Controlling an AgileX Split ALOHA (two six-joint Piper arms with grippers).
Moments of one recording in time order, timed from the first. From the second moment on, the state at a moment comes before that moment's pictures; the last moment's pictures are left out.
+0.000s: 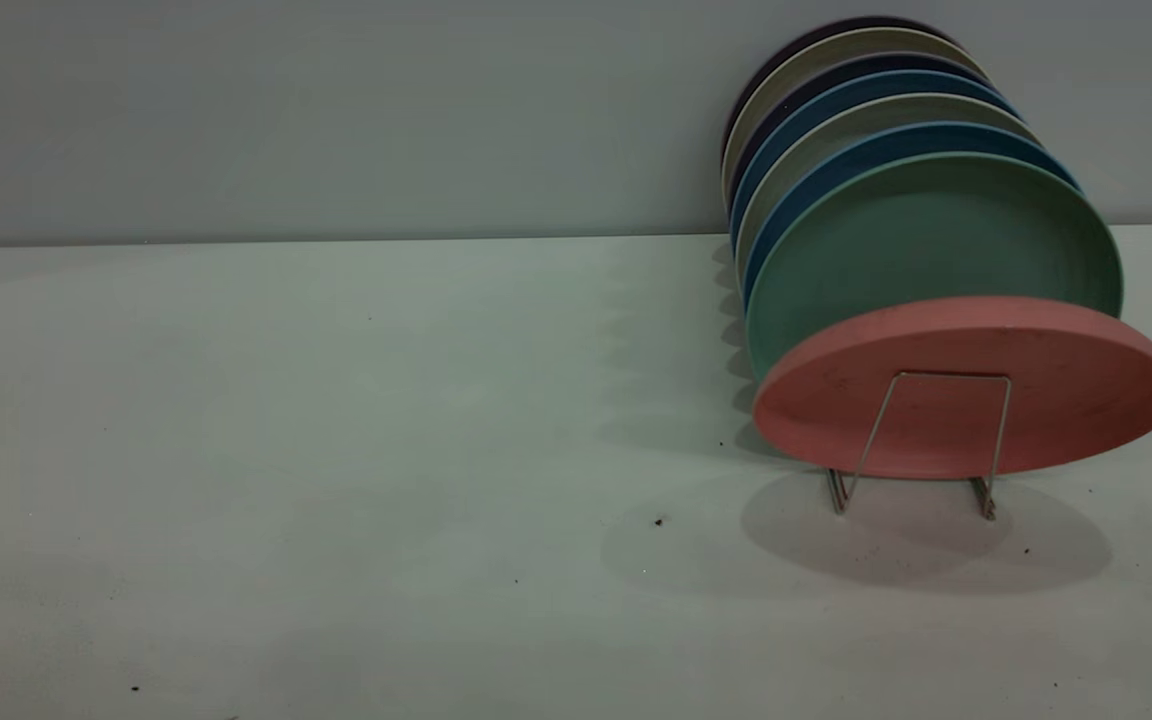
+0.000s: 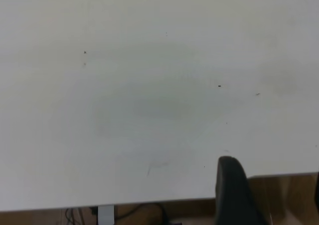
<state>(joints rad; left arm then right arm) 0.04 0.08 -0.49 -0.06 1.14 0.05 0.01 0.14 -0.48 0.22 1.15 -0.32</state>
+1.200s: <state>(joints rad) 0.04 -0.02 -0.49 -0.06 1.13 0.05 0.01 -0.02 -0.48 0.23 1.15 -0.31</state>
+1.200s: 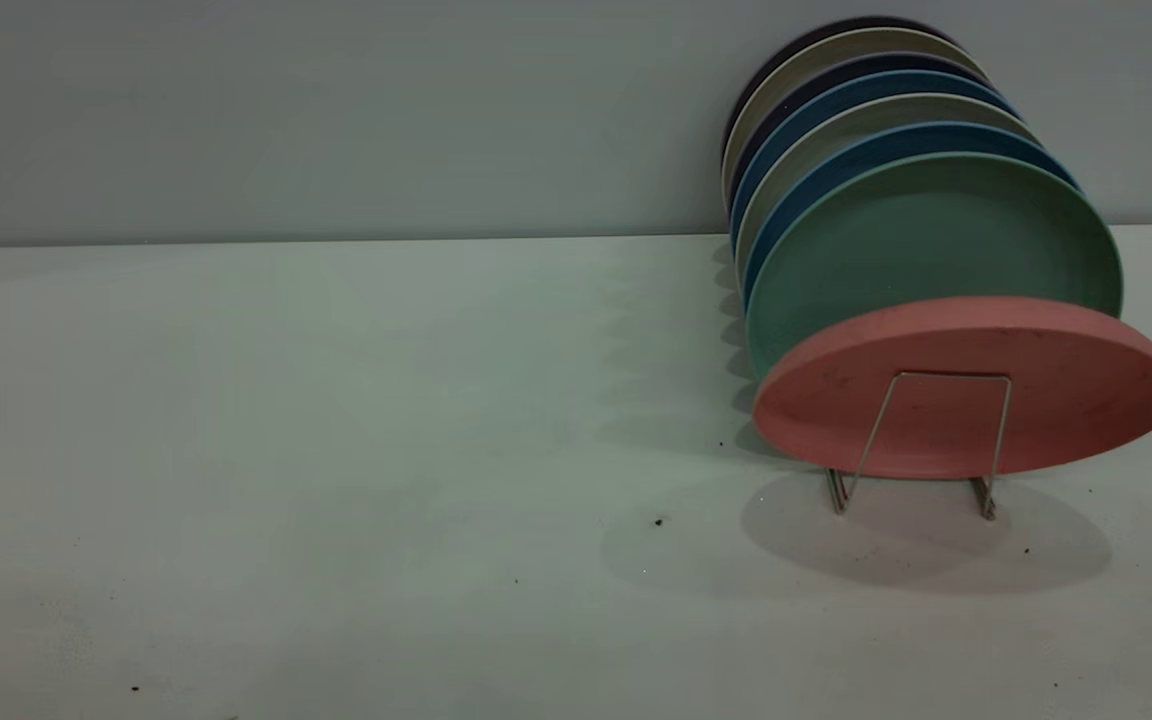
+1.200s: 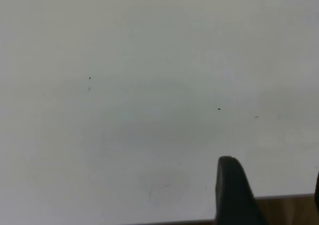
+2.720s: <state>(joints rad) 0.04 -0.02 -0.49 -0.06 1.13 0.05 0.01 -0.02 -0.48 0.07 1.15 -0.11</state>
